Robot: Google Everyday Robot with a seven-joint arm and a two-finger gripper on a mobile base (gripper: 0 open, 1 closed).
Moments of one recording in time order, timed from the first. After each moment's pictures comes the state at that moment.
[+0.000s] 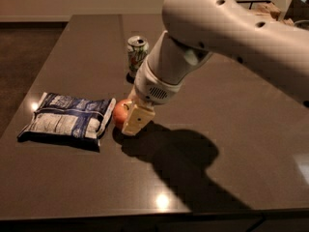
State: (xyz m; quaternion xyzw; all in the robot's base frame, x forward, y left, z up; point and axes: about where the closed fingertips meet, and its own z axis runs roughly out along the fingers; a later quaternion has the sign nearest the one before) arm 0.473 0.037 0.868 -0.66 0.71 0.16 0.20
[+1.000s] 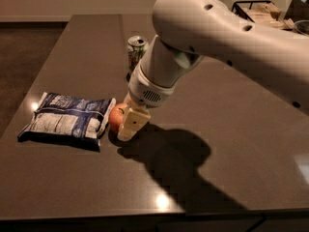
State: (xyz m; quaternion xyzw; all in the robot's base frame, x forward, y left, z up) arm 0.471 0.046 0.861 -0.66 0.71 0.16 0.20
